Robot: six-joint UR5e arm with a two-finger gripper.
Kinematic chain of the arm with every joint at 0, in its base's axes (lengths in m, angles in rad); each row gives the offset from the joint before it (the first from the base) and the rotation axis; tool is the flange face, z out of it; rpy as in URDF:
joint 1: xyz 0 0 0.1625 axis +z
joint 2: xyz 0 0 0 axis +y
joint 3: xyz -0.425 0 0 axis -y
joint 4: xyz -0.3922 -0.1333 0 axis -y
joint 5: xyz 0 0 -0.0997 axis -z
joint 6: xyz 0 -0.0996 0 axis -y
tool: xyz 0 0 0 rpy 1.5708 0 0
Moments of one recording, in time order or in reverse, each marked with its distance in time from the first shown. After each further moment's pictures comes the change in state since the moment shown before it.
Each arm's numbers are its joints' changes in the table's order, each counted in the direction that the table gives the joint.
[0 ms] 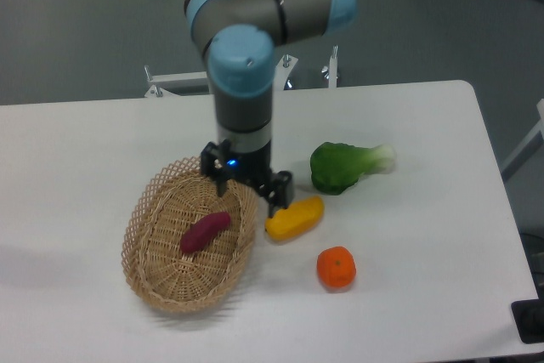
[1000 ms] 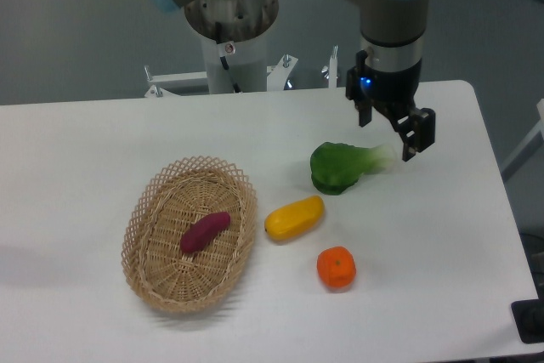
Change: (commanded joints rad) arm 0.371 -0.159 0.170 -0.216 0.002 0.628
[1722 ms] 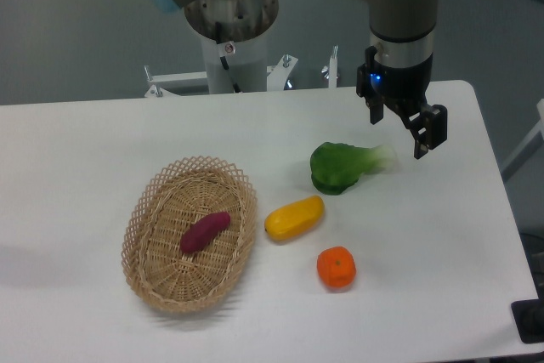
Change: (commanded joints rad) arm 0.038 0.038 0.090 -0.021 0.089 0.229
